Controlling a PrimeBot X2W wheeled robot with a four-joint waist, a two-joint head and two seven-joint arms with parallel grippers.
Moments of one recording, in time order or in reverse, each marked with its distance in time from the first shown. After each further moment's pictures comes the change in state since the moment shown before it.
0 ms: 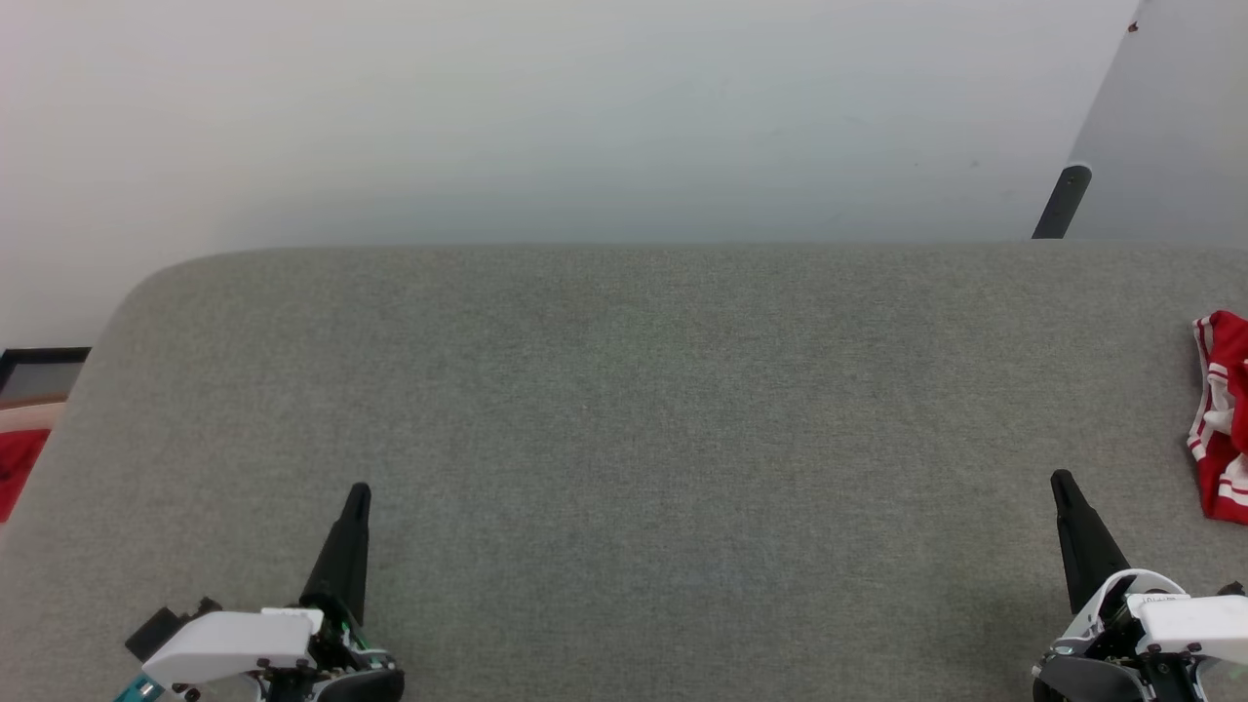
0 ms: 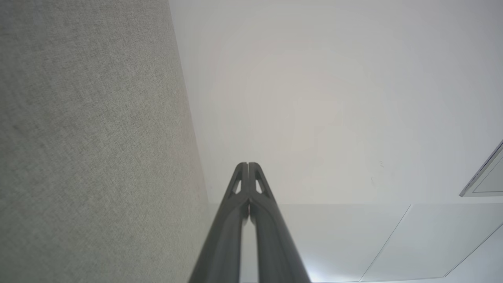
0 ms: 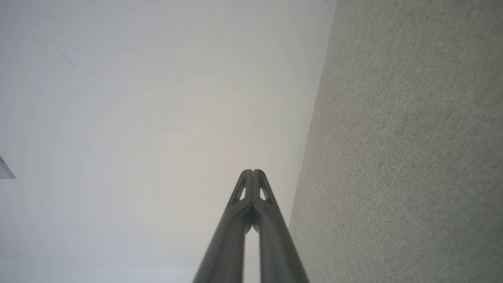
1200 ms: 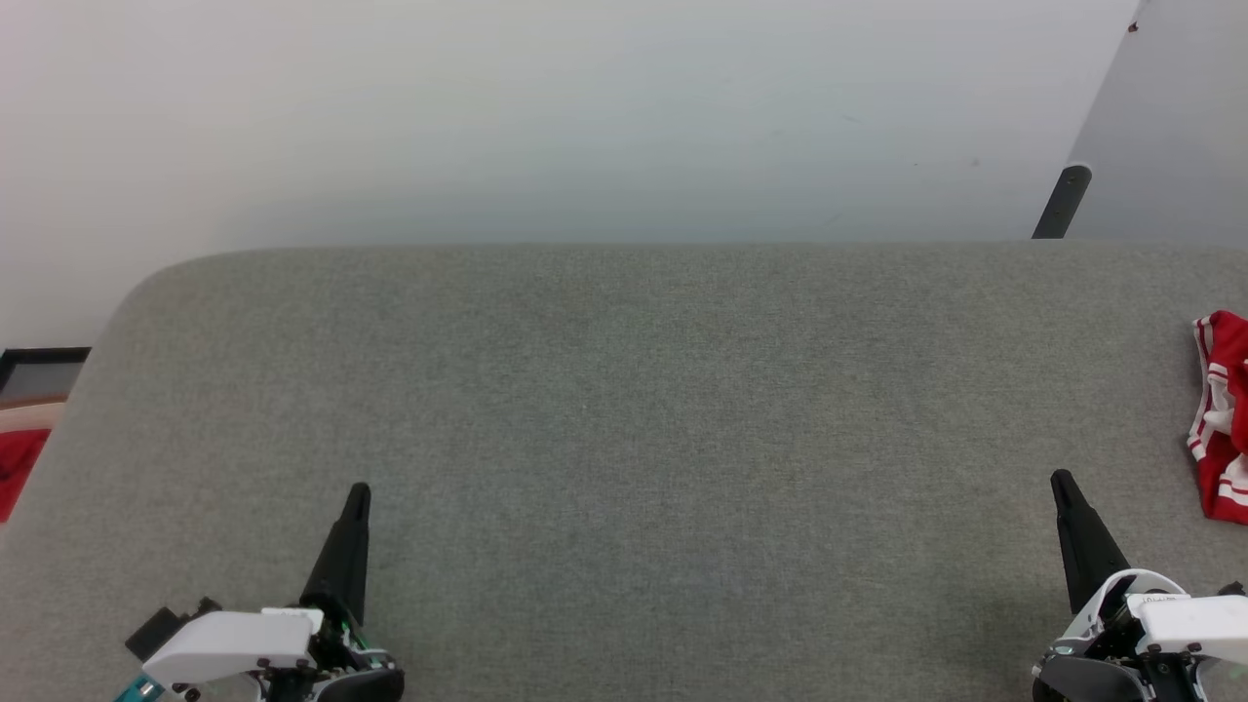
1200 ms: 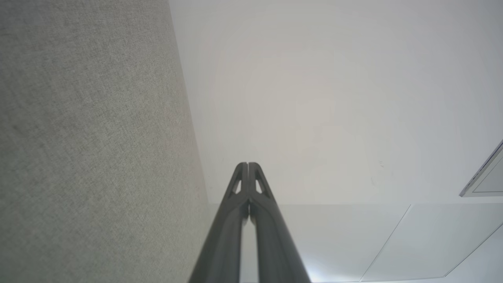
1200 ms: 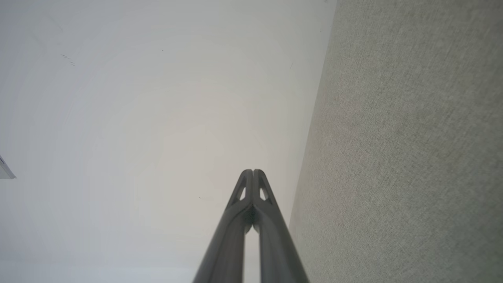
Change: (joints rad) left arm 0.000 0.000 0.000 0.000 0.000 0.000 0.000; right arm 0.000 0.000 0.000 0.000 0.000 0.000 0.000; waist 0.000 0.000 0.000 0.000
